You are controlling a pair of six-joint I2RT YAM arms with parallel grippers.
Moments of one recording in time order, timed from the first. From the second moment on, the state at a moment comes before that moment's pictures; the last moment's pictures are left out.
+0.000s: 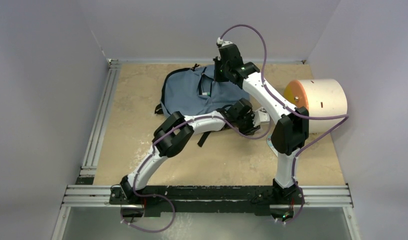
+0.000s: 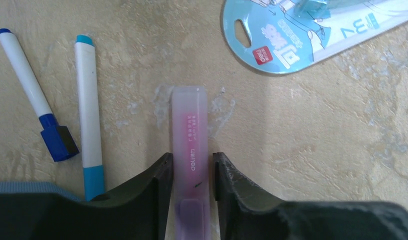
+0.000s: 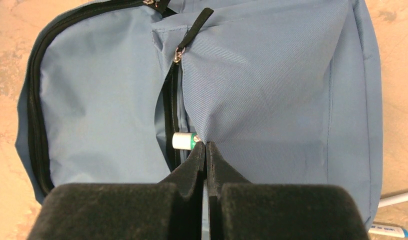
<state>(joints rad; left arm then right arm) -0.95 2.40 1.84 -0.18 0.38 0.36 0.52 1.95 1.90 -0.61 0.08 0.34</state>
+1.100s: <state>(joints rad) -0.81 1.29 0.83 0.00 0.10 -0.33 0.52 1.89 1.77 -0.52 0.08 0.35</state>
